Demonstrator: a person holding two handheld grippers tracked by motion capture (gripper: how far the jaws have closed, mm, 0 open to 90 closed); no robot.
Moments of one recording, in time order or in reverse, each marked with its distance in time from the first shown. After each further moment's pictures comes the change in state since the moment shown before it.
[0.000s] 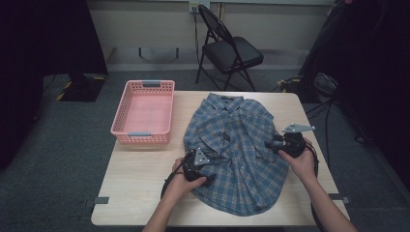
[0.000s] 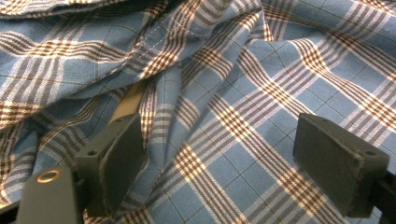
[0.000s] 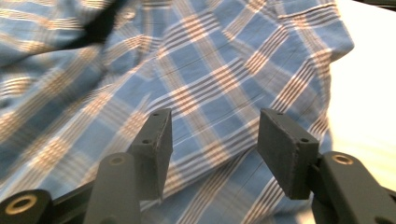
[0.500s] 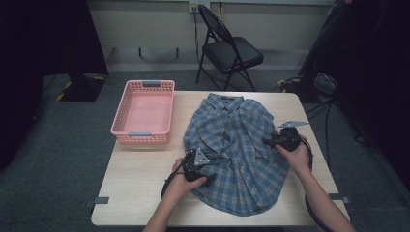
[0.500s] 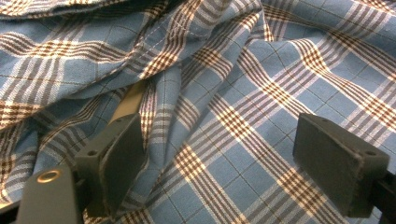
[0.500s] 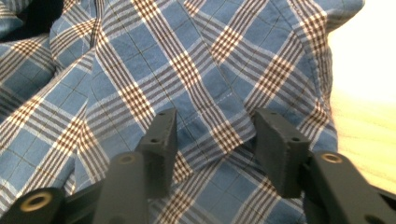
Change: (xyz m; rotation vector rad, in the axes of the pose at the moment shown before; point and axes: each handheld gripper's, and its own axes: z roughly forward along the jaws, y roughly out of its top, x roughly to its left) left arm -0.001 0.000 0.000 -0.001 0.006 -0.001; right arm -0.024 -0.005 0.033 0.065 0.006 0.080
